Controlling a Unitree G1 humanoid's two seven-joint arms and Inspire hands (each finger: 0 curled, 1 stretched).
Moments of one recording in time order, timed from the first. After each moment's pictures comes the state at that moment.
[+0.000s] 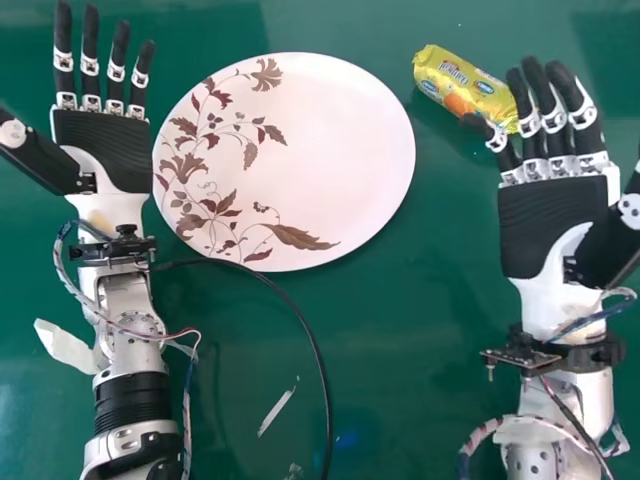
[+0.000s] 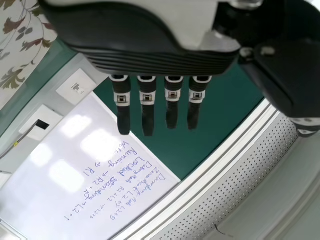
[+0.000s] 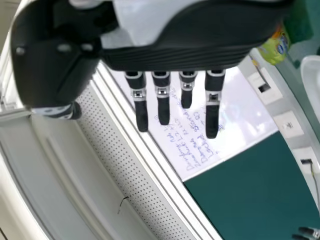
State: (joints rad) left arm -0.33 -0.10 0.44 0.26 -0.81 -0.22 -0.62; right arm 0.16 0.03 -0.17 -0.32 0.60 -0.35 0.55
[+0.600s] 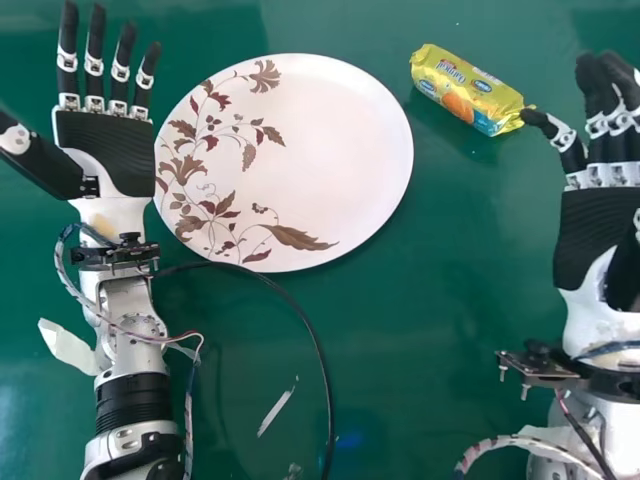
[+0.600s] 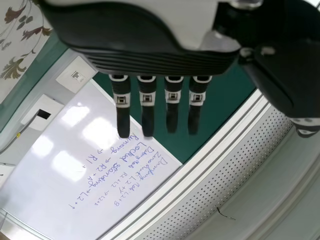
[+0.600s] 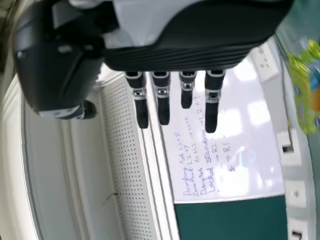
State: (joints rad) left arm -0.32 -0.10 0.44 0.28 -0.80 -0.25 -0.70; right arm 0.21 -0.01 -0.24 -0.38 0.26 -0.55 0.36
